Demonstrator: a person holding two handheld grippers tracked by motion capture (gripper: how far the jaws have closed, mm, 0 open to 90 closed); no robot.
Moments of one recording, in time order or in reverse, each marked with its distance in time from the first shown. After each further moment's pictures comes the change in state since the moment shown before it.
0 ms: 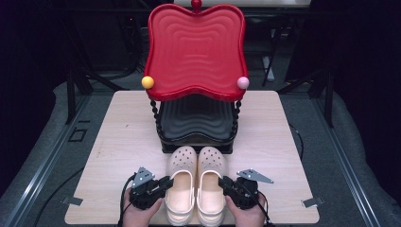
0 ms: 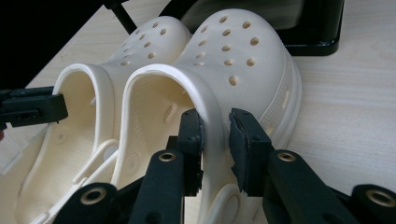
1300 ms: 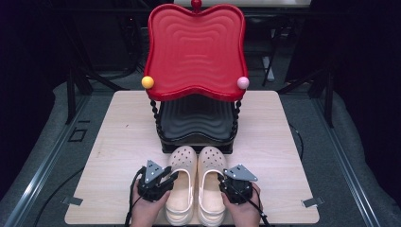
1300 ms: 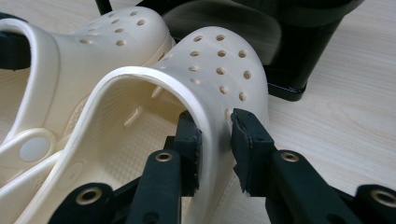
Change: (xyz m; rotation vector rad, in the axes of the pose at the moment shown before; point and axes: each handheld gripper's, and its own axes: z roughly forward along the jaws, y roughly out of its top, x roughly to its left) left arm -0.010 0.017 0.019 -0.035 0.129 0.103; right arm 0.011 0.008 0.015 -0.006 -0.154 -0.317
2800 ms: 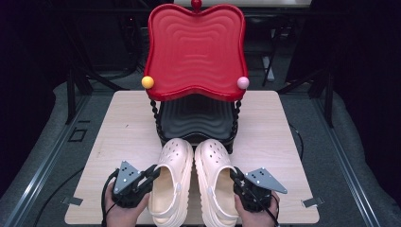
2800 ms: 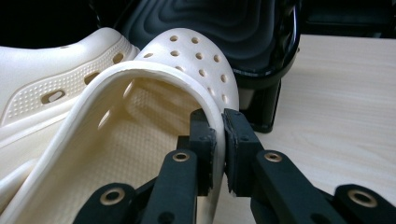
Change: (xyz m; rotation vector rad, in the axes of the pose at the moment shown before) left arm 0.006 0.031 -0.080 -0.124 0.003 0.051; right arm -0.004 0.023 -0.072 -0.180 -0.012 0.117
